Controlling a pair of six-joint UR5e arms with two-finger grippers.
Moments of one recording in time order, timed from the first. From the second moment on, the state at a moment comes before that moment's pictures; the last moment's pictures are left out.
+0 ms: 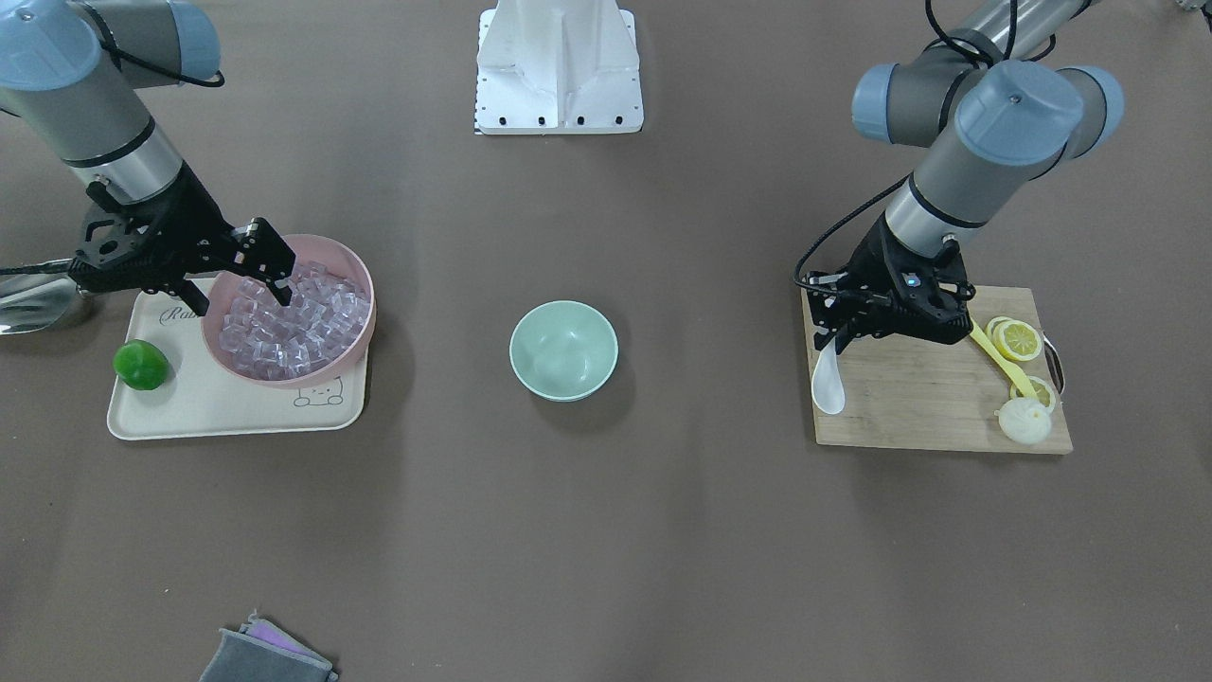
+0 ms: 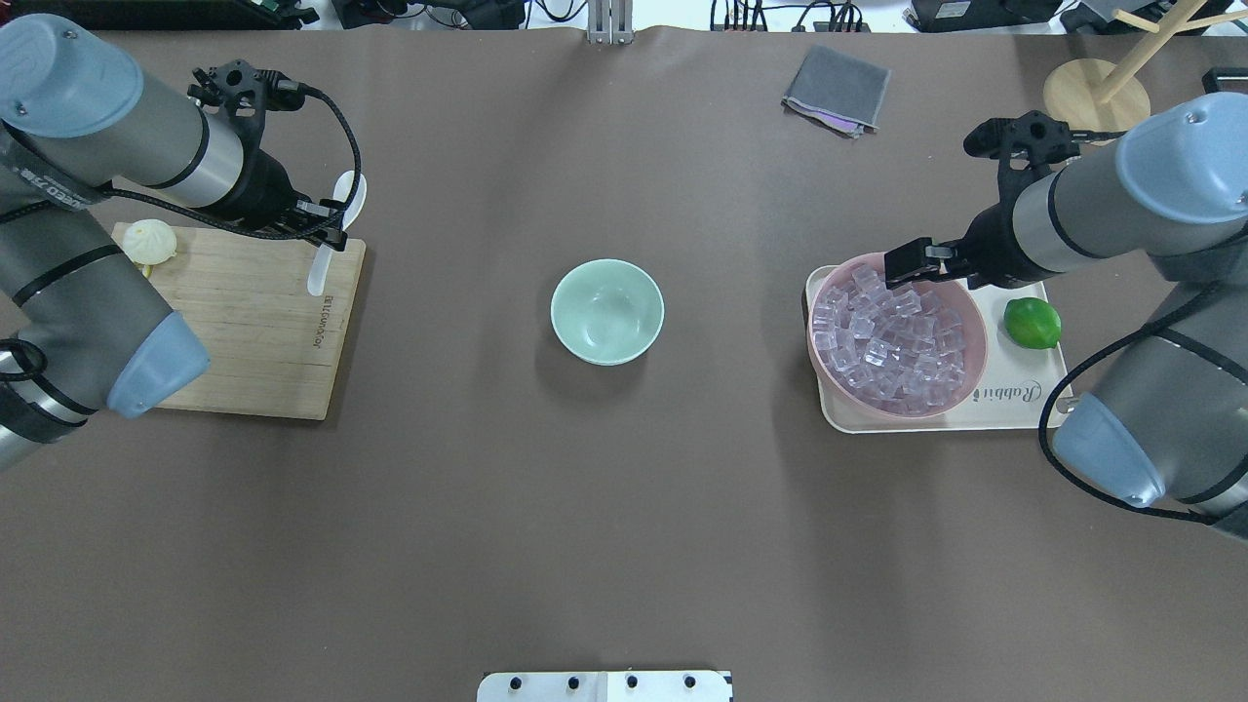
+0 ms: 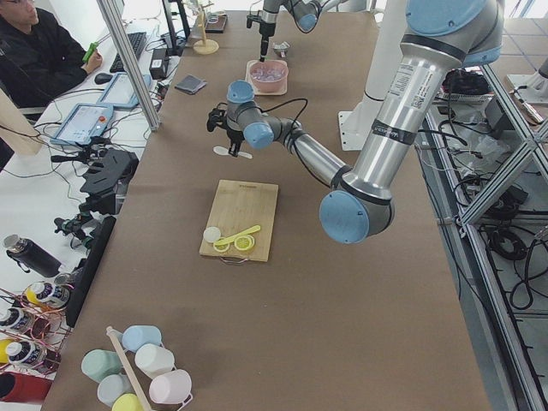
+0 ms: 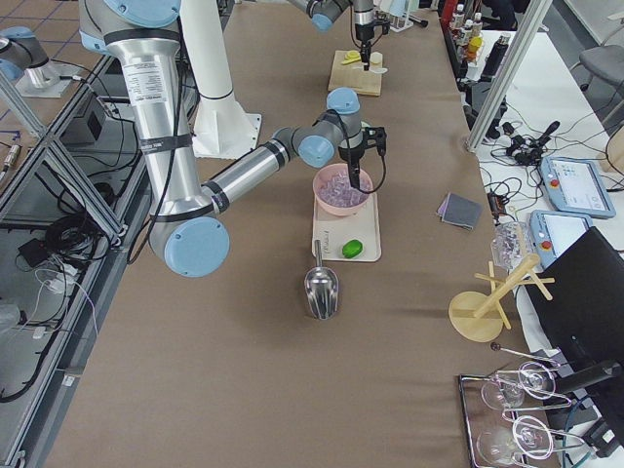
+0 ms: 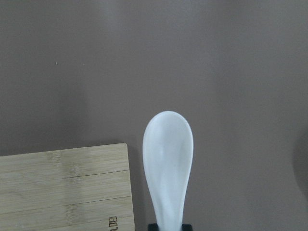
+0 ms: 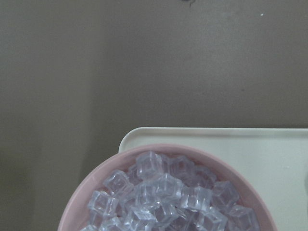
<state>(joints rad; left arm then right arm) -0.88 -1.98 -1.73 -1.89 -2.10 -0.85 0.82 -1.37 1.95 -1.32 1.98 1.00</state>
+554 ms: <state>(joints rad) -0.88 -2.01 -1.70 -1.88 -2.10 -0.84 0.74 -1.35 1.90 -1.32 1.97 1.08</state>
